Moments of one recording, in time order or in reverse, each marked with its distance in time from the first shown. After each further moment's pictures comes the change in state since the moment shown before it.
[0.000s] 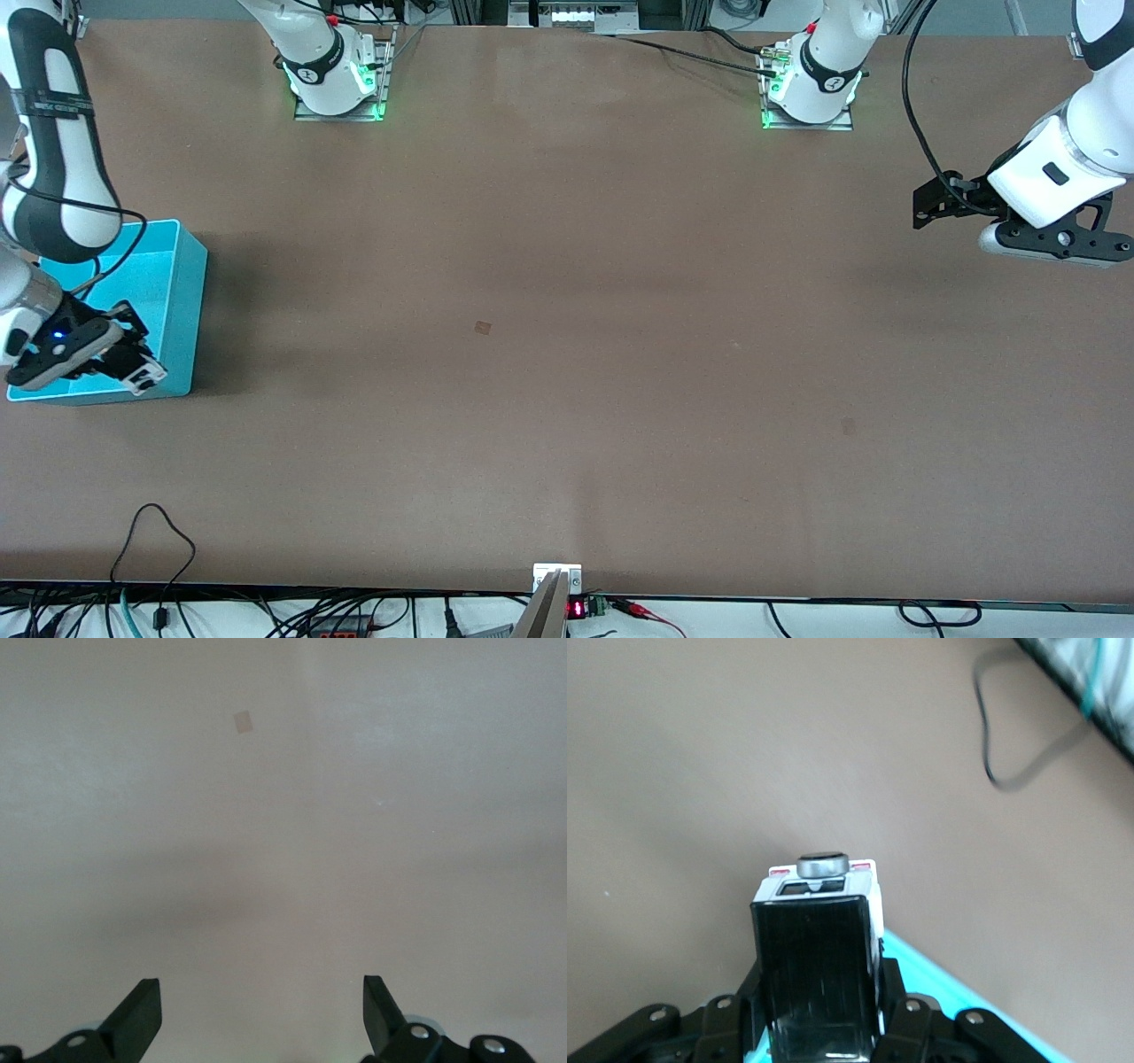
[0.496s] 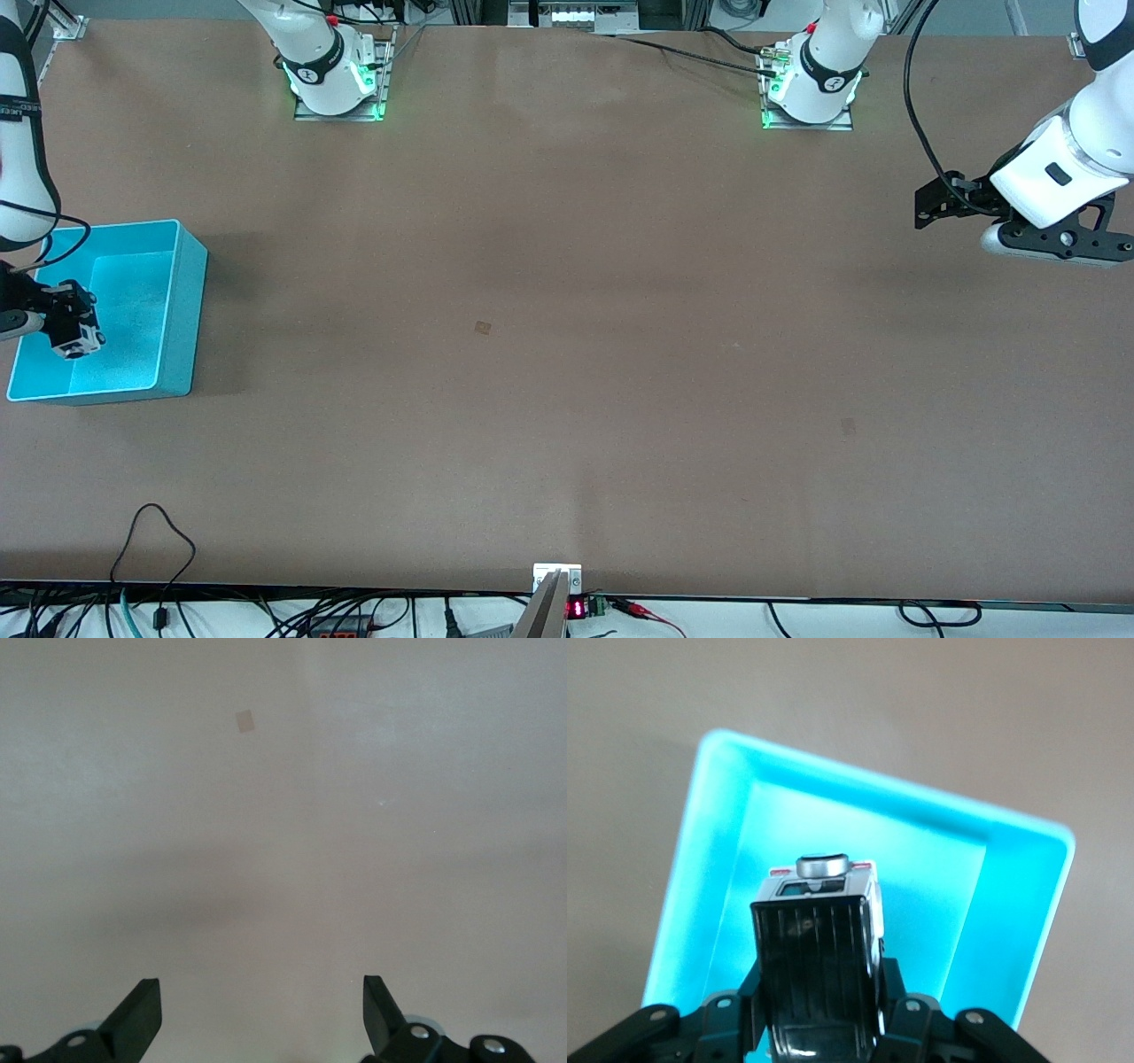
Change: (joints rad) left arm 0.004 0.000 0.001 0.000 0.000 -0.001 0.000; right arm -0.028 0.014 -0.158 -0.047 0.000 -0.023 0.185
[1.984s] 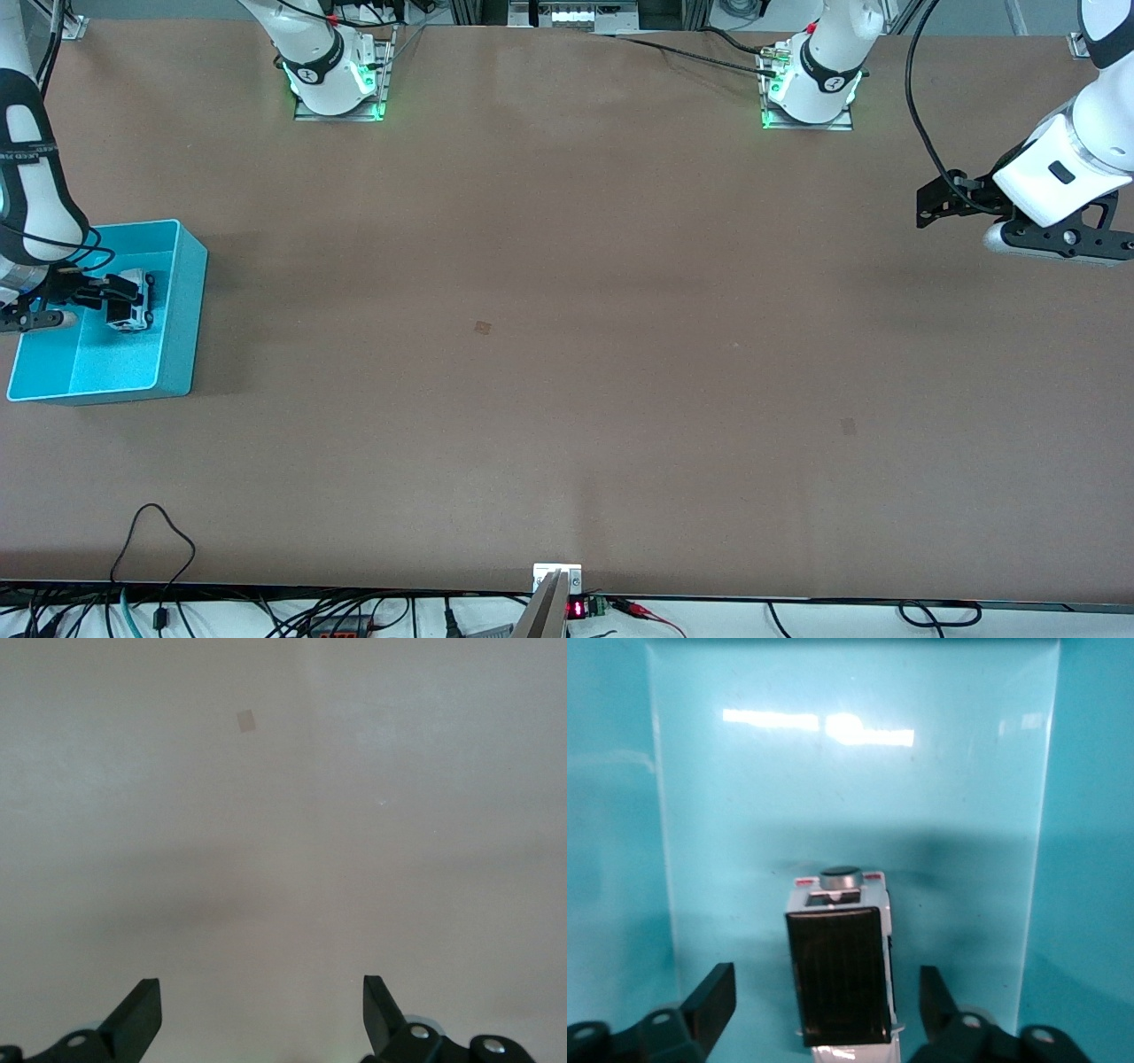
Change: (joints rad) left arm 0.001 -0.002 0.000 0.002 0.000 -0.004 0.000; right arm -0.086 0.100 0.015 -0.060 0.078 0.031 0.070
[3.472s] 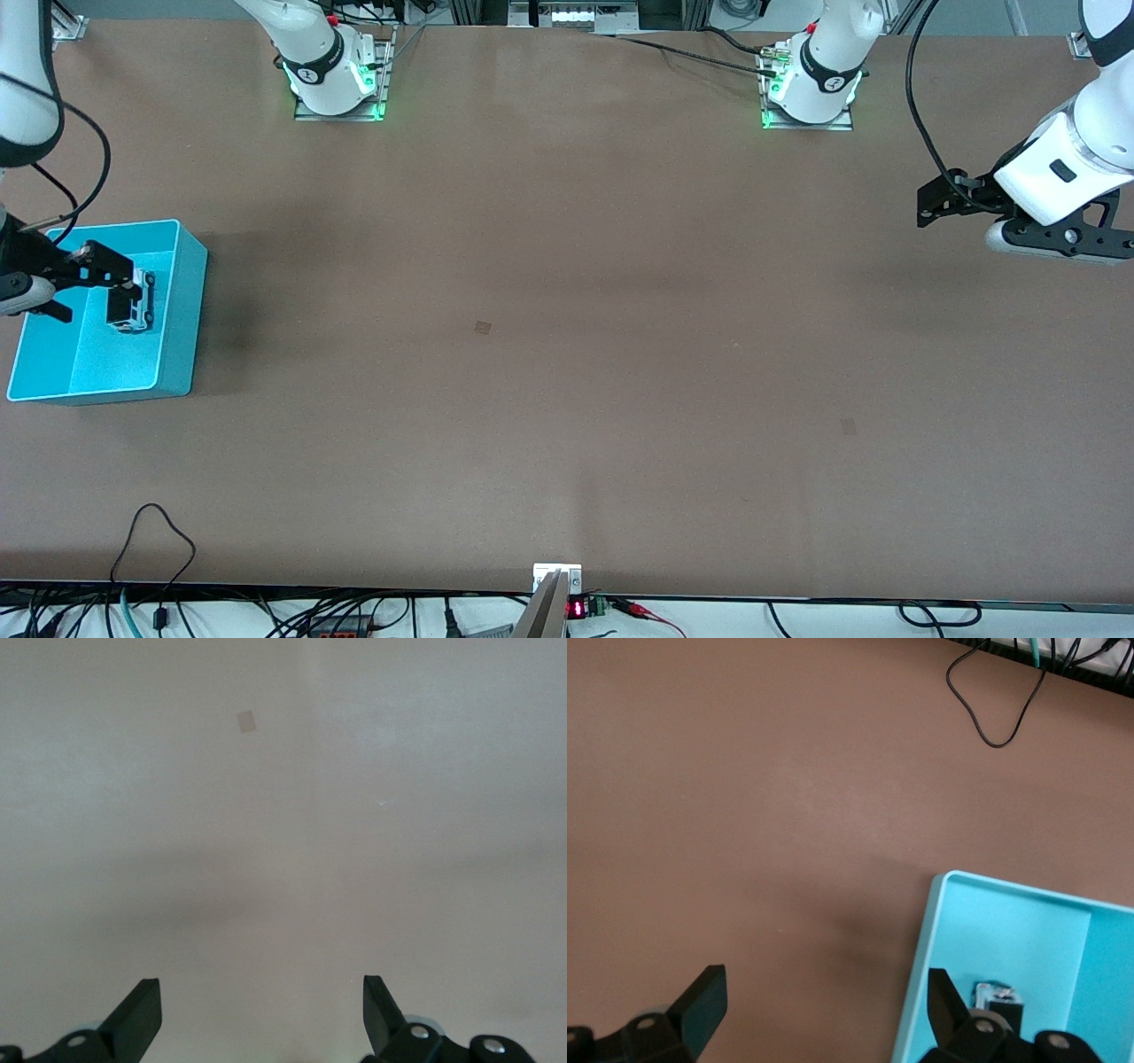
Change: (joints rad) left arm 0.000 -0.002 0.000 0.000 0.000 0.000 0.000; right arm 0.313 -0.392 0.066 0.123 -0.027 -0.342 0.264
